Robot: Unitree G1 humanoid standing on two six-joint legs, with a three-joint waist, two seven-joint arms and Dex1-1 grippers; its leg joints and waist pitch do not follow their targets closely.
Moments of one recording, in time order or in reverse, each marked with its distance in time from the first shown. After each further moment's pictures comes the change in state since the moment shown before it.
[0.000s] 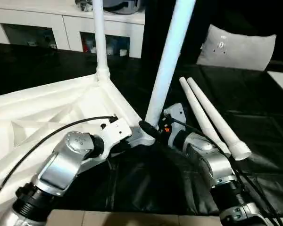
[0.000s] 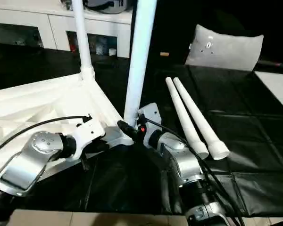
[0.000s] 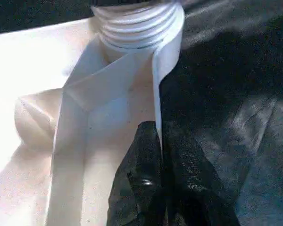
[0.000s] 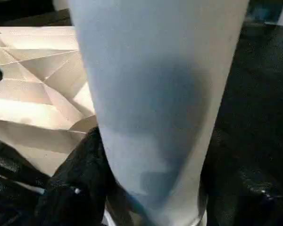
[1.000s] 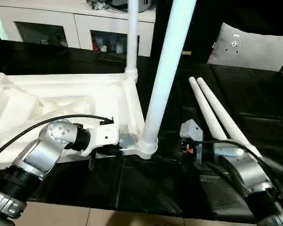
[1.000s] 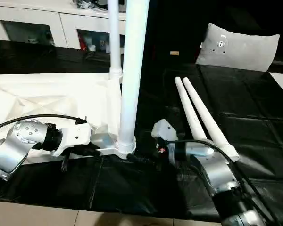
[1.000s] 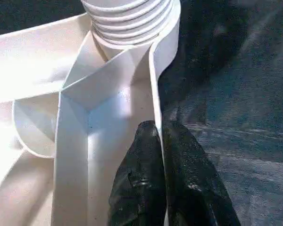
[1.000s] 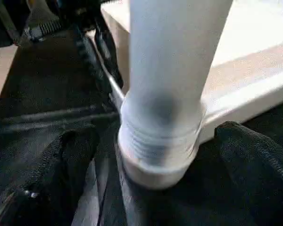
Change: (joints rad) left arm -0.104 0.165 -0.057 0.270 -0.054 -0.504 -0.348; right arm 0.044 -0.288 0.078 -0.102 0.022 -0.073 0.487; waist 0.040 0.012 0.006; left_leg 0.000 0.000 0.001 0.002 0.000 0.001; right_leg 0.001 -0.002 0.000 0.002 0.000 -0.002
